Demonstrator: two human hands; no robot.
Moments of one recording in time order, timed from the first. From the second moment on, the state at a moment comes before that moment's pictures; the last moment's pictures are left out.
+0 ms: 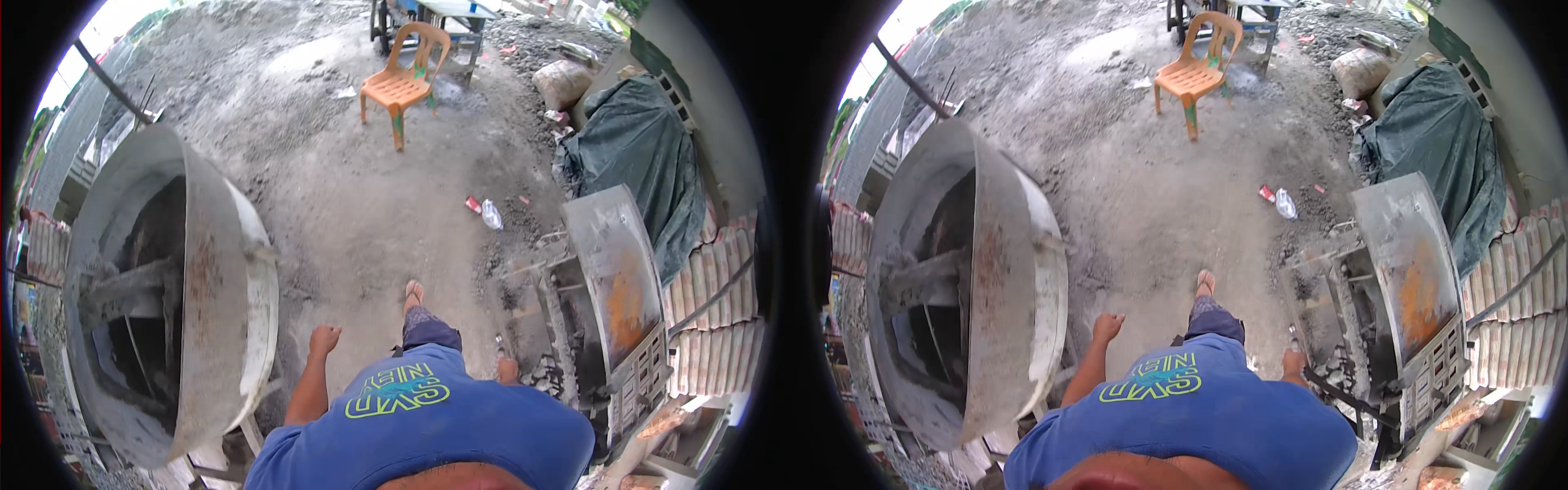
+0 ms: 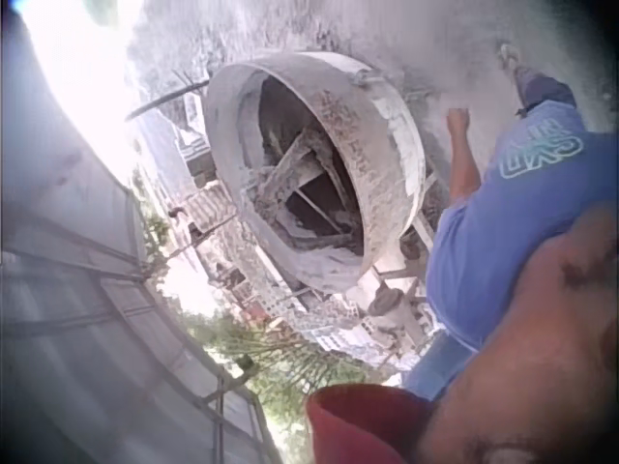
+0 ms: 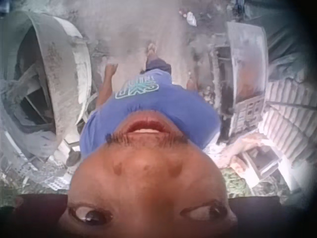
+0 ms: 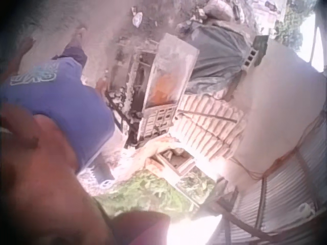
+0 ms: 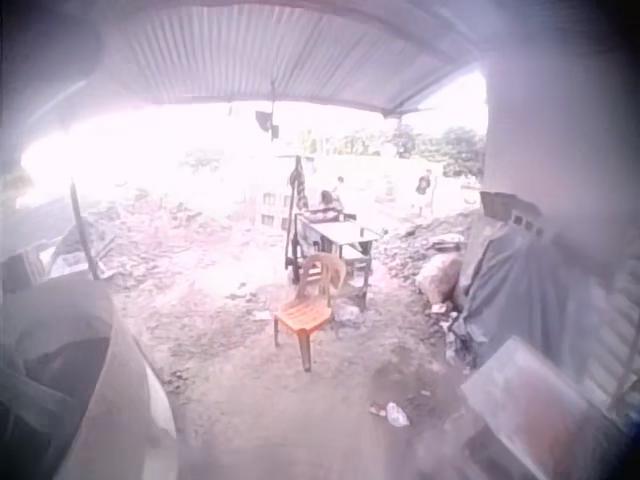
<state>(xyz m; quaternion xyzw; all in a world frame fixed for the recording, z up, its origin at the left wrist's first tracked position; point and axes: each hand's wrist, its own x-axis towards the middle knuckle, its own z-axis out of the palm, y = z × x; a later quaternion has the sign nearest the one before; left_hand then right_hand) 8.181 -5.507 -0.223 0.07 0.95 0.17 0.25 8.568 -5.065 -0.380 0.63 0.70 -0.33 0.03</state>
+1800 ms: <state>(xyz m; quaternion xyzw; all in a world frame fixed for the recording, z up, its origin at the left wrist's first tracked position) 6.567 -5.379 -0.270 -0.11 0.93 0.03 0.35 6.535 -4.805 -0.152 0.16 0.88 -0.45 0.07</state>
